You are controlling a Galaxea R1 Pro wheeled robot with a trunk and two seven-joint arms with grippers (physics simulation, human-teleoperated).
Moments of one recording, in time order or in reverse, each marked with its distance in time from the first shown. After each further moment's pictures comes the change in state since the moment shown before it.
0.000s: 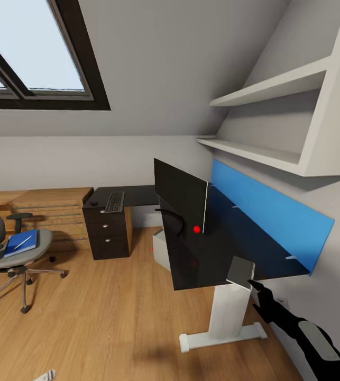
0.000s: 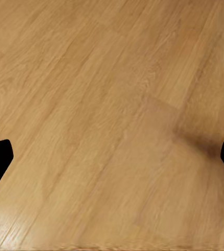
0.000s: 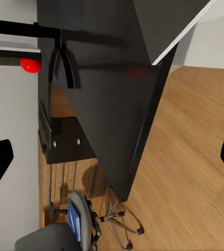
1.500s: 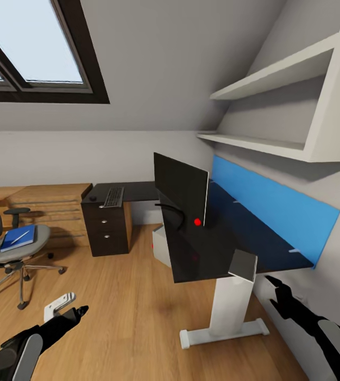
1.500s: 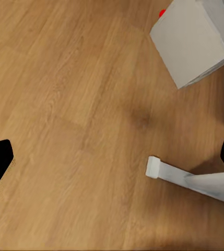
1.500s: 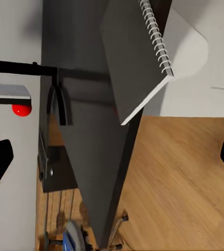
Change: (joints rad) left arm -0.167 -0.002 -0.005 -0.493 0.143 0.631 -0.005; right arm -0.004 -0.072 -0.071 -0.002 -0.002 -0.007 0.021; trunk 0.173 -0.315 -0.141
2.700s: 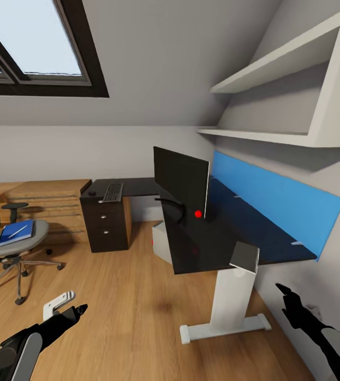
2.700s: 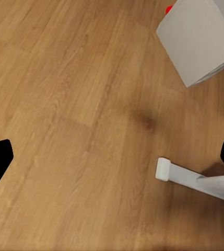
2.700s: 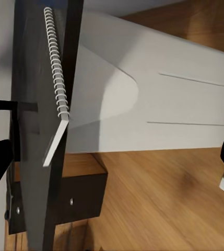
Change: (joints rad) left arm 0.000 -0.001 0.001 -0.017 -0.018 0.001 0.001; right arm -0.004 -0.007 -0.028 0.091 0.039 -0.133 -0.002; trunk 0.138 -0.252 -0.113
